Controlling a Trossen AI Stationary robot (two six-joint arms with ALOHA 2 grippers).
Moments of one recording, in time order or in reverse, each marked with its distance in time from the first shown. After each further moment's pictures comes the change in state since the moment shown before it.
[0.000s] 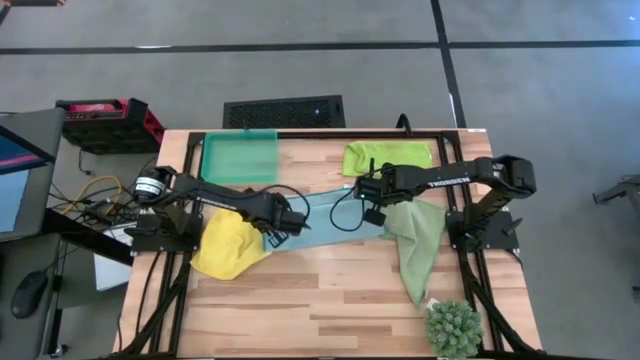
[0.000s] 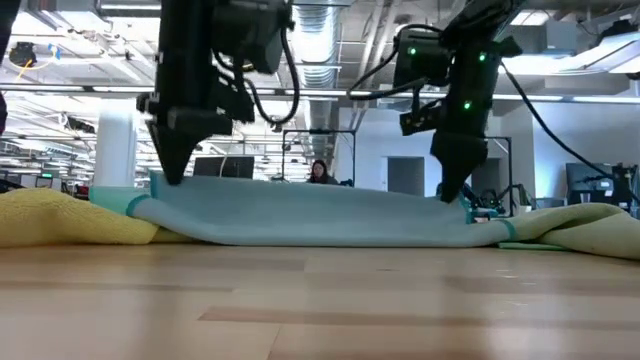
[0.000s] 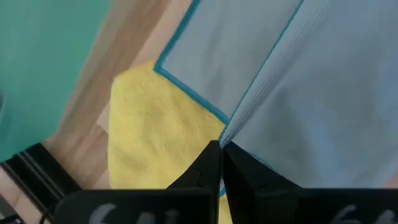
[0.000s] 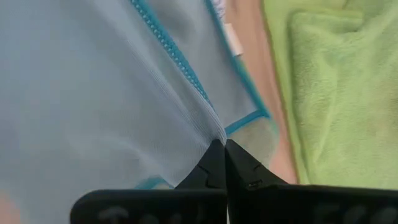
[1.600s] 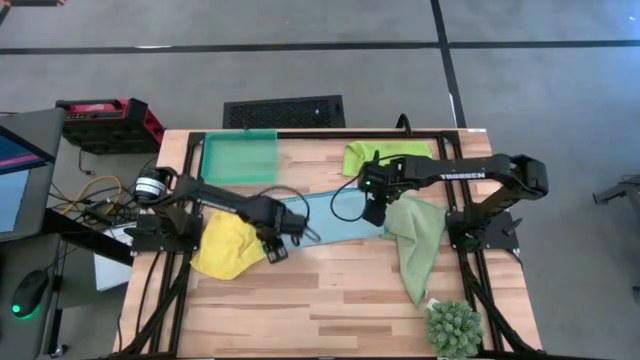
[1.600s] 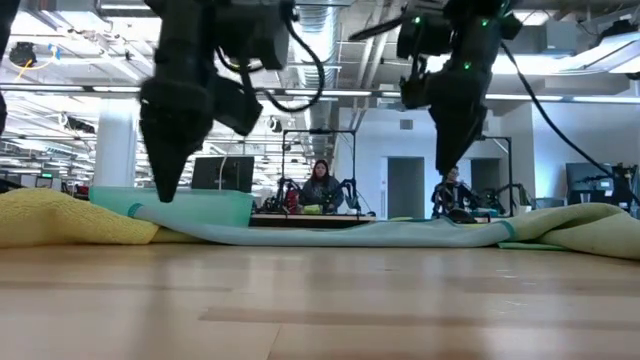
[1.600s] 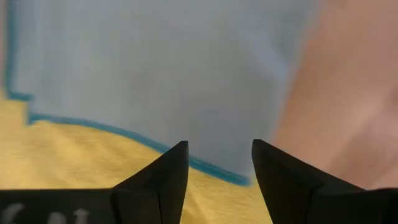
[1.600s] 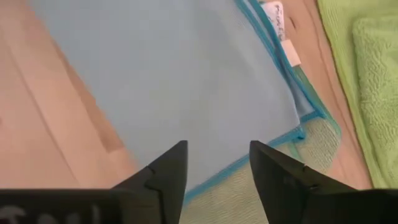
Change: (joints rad) left arm -0.035 0.000 -0.036 0.185 0.279 0.304; right arm -0.033 -0.109 0.067 -0.064 -0.320 0.064
